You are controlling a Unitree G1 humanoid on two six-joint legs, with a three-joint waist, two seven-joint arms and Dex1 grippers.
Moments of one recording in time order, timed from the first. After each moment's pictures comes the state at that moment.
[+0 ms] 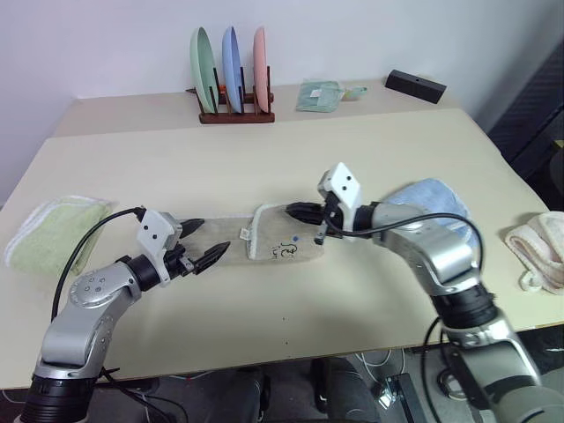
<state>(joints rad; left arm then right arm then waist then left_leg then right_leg) -0.02 0.59 0.15 -0.33 -0.45 0.39 -0.69 -0.61 -0.42 0.26 -0.07 0.34 0.59 0.73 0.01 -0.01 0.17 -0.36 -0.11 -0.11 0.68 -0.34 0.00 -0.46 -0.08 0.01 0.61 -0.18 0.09</state>
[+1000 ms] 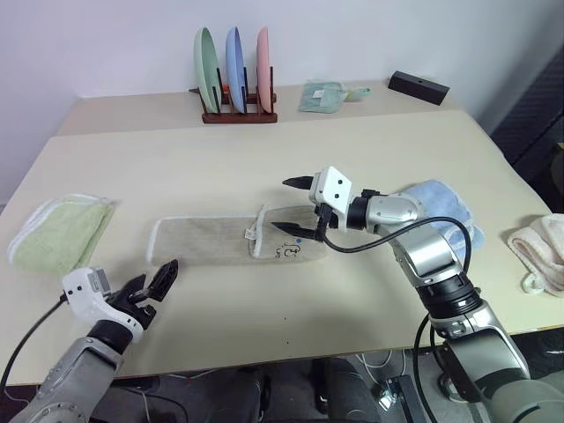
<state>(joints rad) 0.33 0.24 0.54 -0.63 -1.15 0.79 0.09 -0.65 -0.44 0.26 0.01 0.15 0.20 0.91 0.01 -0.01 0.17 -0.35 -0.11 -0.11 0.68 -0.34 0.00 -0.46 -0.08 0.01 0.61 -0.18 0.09</state>
